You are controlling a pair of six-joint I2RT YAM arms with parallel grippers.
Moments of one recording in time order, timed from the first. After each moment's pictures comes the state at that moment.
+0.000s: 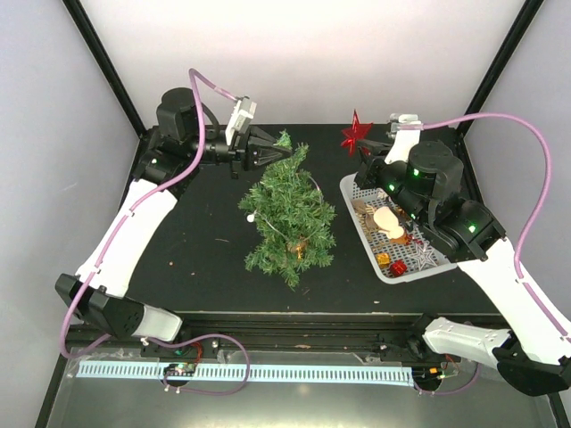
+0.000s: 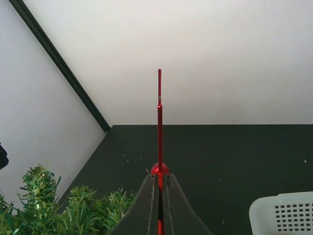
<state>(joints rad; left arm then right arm) -0.39 1.41 1.62 -0.28 1.25 -0.11 0.71 1.08 1.48 -0.58 0.24 0.42</state>
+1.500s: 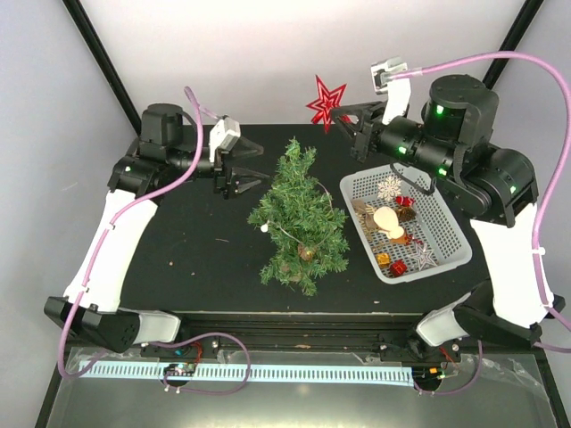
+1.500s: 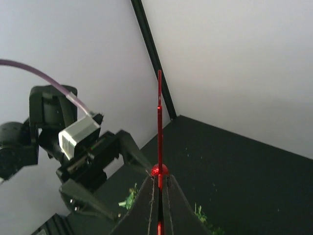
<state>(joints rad) -0.29 1.32 1.59 -0.72 1.09 0.26 0.71 1.46 2.34 -1.03 -0.14 0.28</state>
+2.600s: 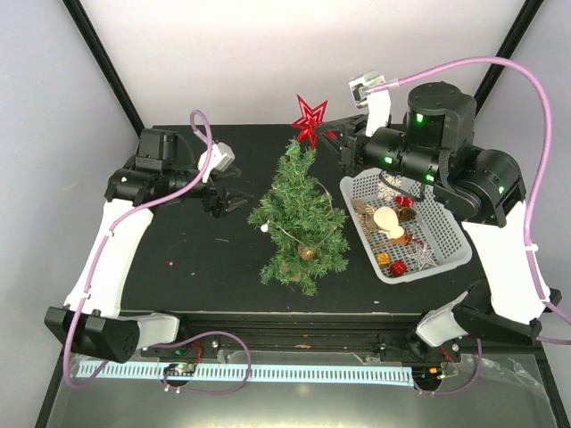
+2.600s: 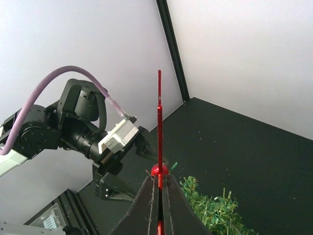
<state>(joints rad) -0.16 1.25 1.44 -0.96 0.91 0.47 0.80 1.48 2.34 -1.10 -0.13 0.27</state>
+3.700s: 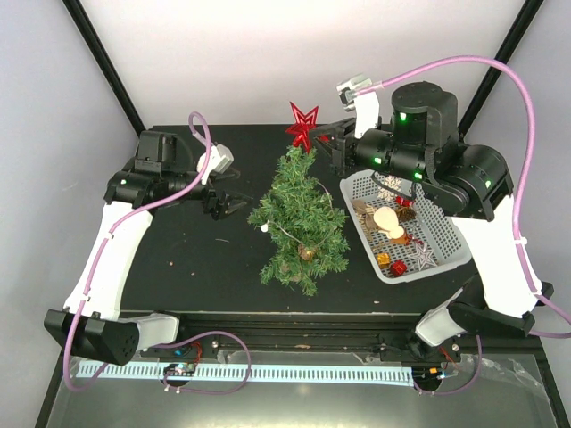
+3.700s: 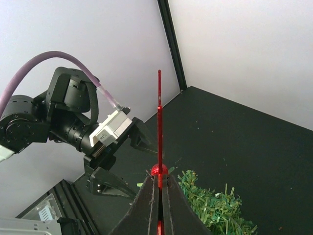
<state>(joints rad) -0.16 1.24 1.41 -0.96 0.91 0.47 0.82 1.52 2.36 -1.13 -0.12 0.26</state>
